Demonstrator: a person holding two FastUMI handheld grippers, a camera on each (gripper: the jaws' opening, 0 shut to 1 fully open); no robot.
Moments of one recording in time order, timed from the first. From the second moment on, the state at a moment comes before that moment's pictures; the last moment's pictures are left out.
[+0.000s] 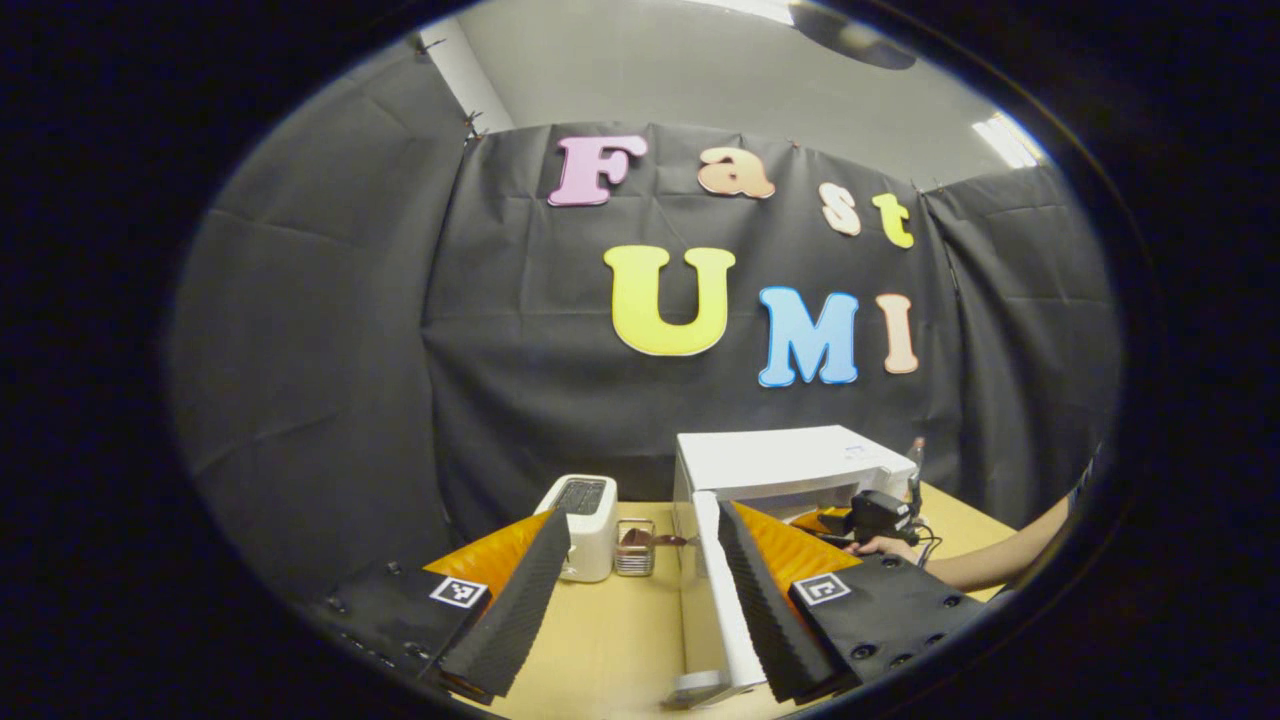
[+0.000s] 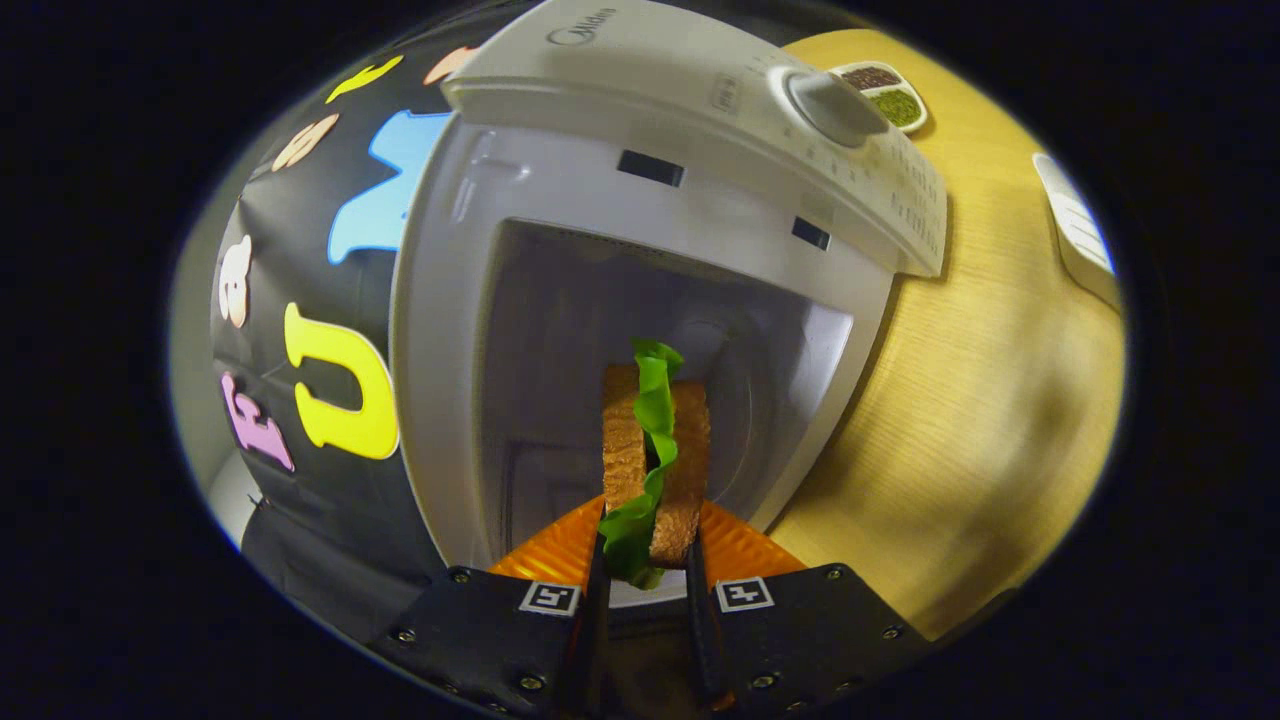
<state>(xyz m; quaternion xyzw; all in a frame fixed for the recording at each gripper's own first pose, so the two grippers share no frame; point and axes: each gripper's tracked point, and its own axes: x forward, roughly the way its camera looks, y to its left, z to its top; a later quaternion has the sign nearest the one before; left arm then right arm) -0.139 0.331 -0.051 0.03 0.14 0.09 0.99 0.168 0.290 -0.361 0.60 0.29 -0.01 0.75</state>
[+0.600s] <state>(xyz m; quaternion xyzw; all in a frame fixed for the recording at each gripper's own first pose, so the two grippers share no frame) -0.120 0.358 -0.074 0.03 0.18 0.09 0.98 0.224 0.317 -0.397 0.65 0.25 -0.07 0.71</state>
